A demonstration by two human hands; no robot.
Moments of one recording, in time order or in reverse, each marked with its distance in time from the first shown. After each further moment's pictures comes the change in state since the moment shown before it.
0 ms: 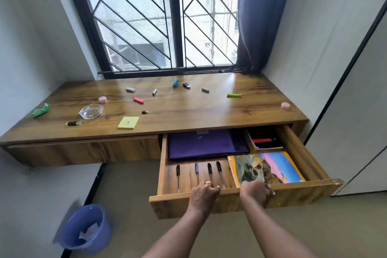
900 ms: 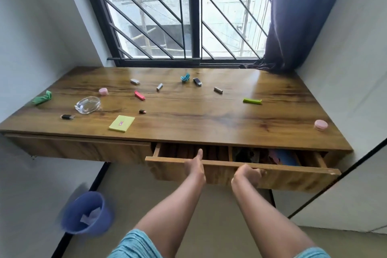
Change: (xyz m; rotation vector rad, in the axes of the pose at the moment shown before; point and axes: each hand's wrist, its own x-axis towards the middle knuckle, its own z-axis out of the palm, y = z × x) left_hand 0.198 -0.039 -0.024 -1.672 0.553 -1.292; right_hand 0.111 -0.123 0.076 0.443 -0.056 0.157
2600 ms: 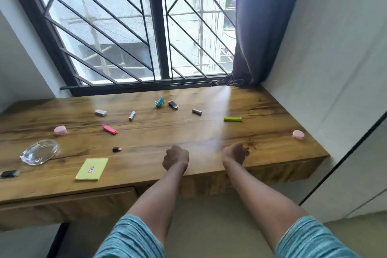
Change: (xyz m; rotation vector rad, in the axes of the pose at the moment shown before) left_hand 0.043 0.132 0.041 1.148 -0.024 0.435; right_hand 0.016 -0.102 0.081 -0.493 0.043 -0.348
